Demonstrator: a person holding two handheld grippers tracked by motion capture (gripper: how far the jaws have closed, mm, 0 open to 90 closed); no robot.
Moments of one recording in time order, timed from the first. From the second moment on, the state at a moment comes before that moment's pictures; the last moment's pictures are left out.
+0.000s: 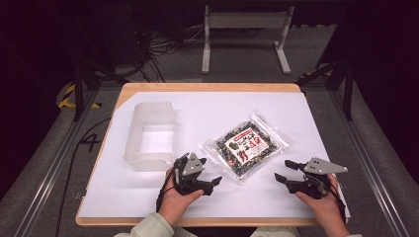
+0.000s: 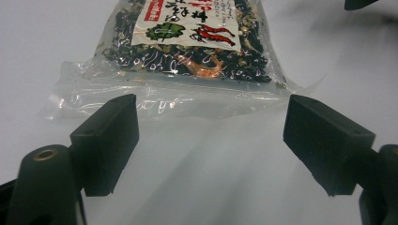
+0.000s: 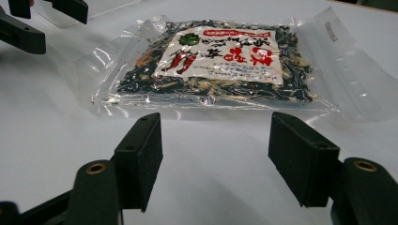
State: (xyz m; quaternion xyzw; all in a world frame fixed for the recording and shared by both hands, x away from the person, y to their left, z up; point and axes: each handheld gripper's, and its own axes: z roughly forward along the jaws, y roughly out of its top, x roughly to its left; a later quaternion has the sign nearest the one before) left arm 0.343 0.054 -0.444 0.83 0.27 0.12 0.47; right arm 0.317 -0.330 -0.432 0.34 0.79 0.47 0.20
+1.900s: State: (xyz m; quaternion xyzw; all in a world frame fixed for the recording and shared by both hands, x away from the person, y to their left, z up) left arm 0.342 0.058 -0.441 0.83 0.27 0.12 0.48; right arm 0.462 -0.352 -0.406 0.45 0.78 0.40 0.15
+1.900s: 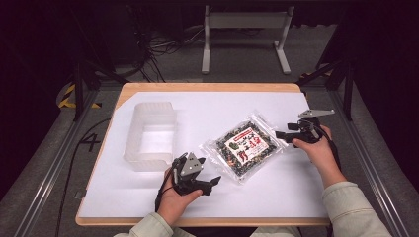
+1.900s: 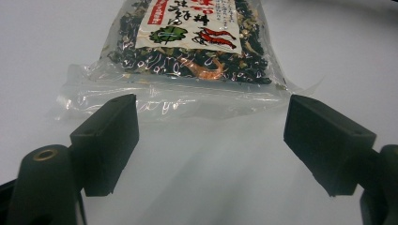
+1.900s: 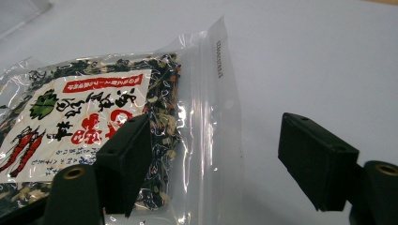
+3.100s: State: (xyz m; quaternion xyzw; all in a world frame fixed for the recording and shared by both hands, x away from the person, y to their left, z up) left arm 0.342 0.057 -0.442 0.83 0.27 0.13 0.47; right arm 0.460 -0.350 -0.426 0.48 0.80 0.36 0.05
